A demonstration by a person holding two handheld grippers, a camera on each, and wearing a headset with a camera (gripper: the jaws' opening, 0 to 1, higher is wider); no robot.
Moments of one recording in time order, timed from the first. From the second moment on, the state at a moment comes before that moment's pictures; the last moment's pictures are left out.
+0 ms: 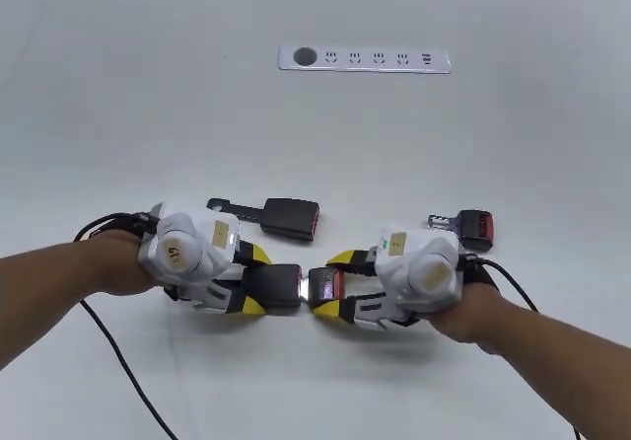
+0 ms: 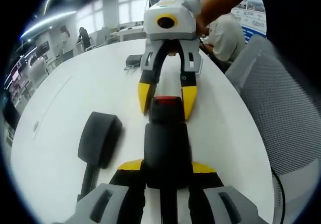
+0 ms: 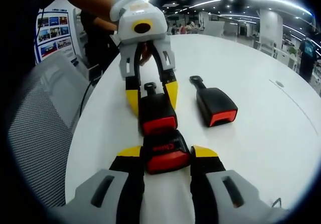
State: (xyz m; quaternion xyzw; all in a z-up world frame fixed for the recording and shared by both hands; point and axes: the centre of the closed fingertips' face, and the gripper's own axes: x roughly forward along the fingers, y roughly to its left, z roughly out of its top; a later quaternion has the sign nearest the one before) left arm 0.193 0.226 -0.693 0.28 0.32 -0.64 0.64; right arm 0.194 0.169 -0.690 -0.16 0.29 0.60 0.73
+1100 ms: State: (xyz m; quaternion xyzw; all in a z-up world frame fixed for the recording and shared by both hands) left arm 0.182 0.224 -0.695 0.33 0.33 -0.63 0.62; right arm 0.184 0.162 -0.685 -0.20 0.28 0.58 0.74
